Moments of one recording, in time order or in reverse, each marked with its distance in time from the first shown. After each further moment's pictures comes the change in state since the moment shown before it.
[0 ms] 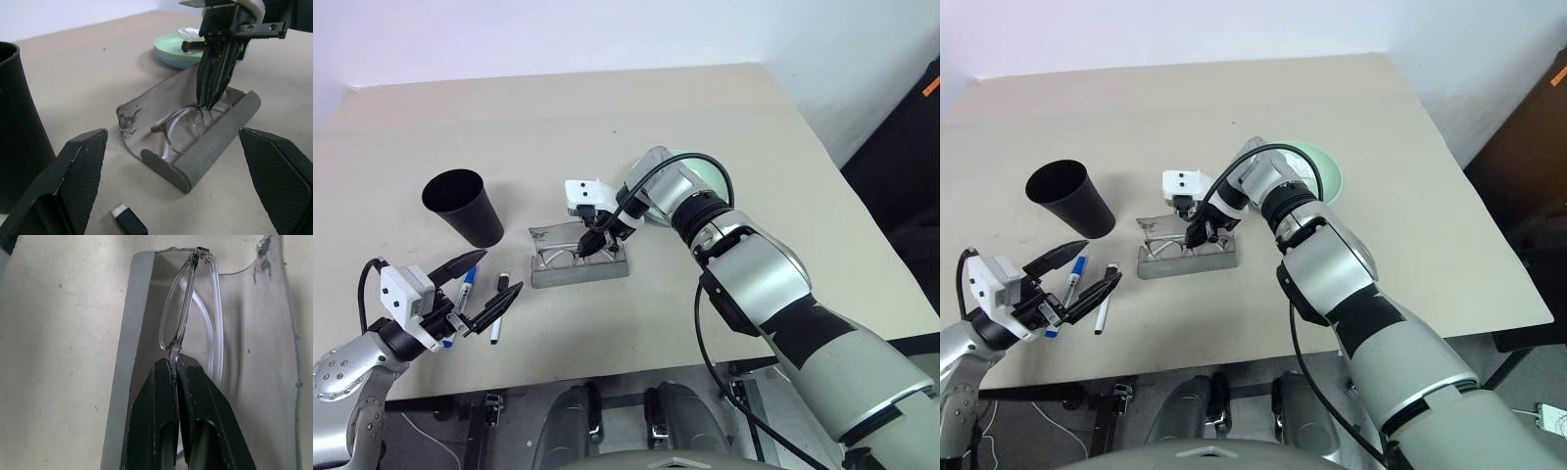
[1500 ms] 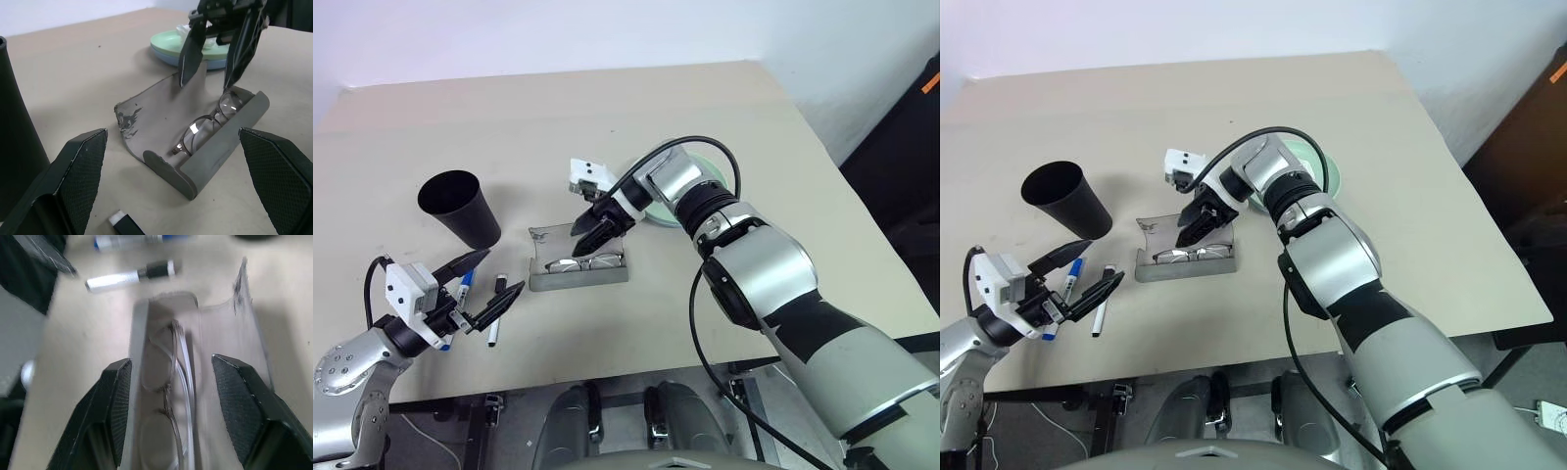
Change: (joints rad) left arm -0.036 0.001 -0.015 0.047 0.006 -0.006 -0.024; right arm -0.042 -0.017 -0.205 0.008 0.113 0.182 0.043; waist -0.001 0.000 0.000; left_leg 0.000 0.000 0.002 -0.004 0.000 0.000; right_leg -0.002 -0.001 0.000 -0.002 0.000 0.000
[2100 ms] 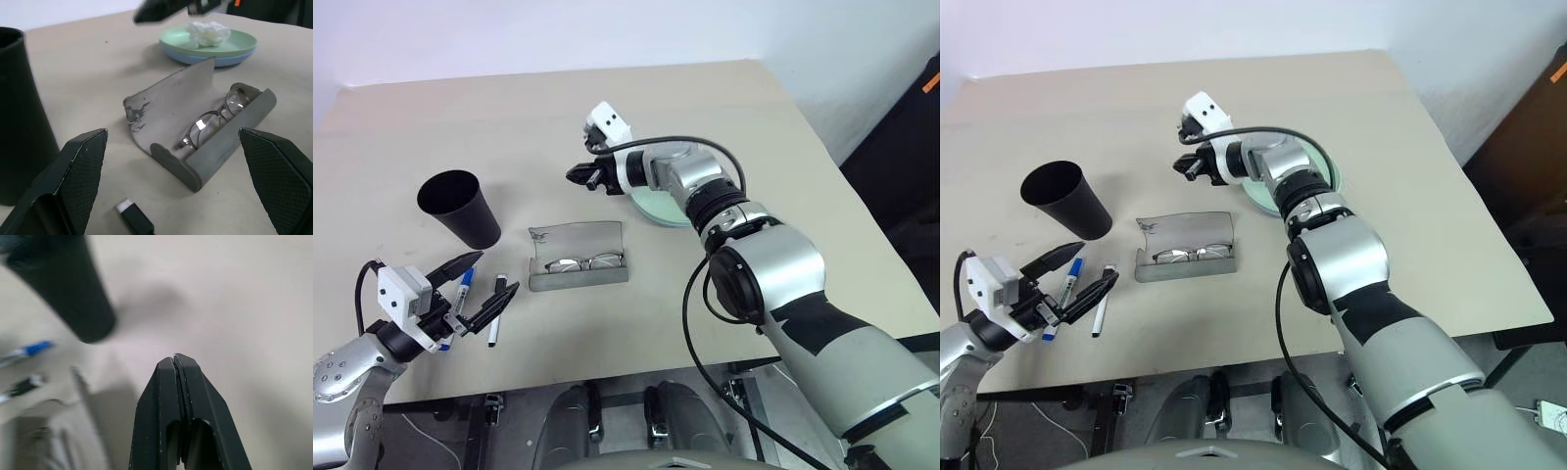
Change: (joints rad) left arm 0.049 0.004 0.043 -0.043 -0.012 0.017 0.043; right arm 0.043 0.007 -0.178 0.012 0.111 -0.017 -0.640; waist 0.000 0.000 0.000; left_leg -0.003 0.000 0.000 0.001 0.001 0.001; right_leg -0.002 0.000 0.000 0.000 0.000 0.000
